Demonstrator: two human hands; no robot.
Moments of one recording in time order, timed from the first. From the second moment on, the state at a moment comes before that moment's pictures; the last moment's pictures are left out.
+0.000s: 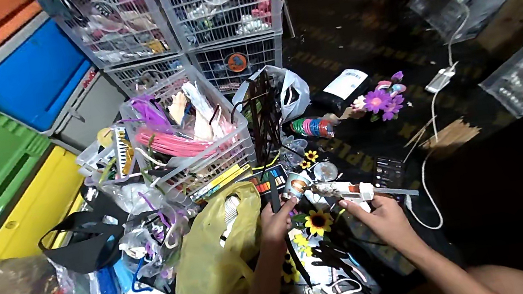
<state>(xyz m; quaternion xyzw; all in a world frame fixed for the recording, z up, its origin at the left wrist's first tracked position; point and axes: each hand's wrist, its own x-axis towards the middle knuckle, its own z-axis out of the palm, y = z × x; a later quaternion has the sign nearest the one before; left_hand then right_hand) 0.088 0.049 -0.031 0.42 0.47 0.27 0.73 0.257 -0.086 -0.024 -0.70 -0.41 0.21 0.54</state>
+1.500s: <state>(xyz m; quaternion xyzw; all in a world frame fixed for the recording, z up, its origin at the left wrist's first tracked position) 0.089 0.051 -0.029 0.38 0.48 0.25 0.75 0.251 -0.090 -0.034 -0.70 -0.54 0.08 0.46</state>
